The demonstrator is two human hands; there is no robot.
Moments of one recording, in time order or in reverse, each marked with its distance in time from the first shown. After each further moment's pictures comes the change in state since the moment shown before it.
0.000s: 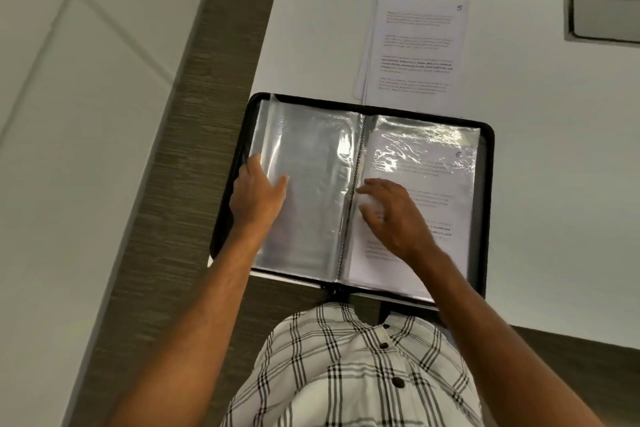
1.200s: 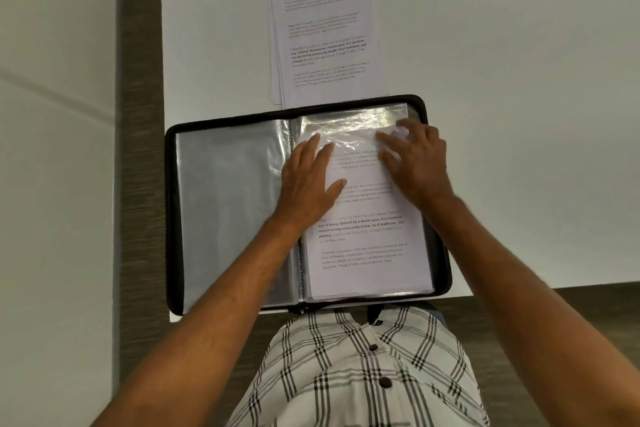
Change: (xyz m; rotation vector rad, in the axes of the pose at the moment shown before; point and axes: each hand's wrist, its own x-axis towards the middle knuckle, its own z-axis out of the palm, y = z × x) left_hand -0.013 0.135 0.101 0.157 -0.304 0.764; right_hand 0.028 0.119 -0.082 -0.362 0.338 0.212
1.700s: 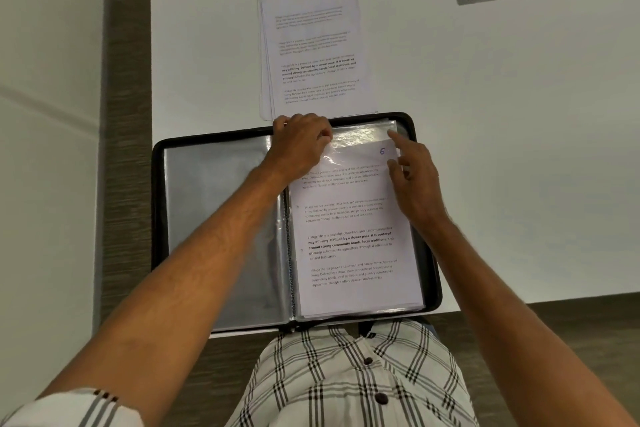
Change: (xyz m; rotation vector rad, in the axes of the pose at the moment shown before) left_hand 0.094 0.005 -0.052 -0.030 0.025 0.161; right_hand -0.010 -0.009 -0.024 0.598 0.029 0.225
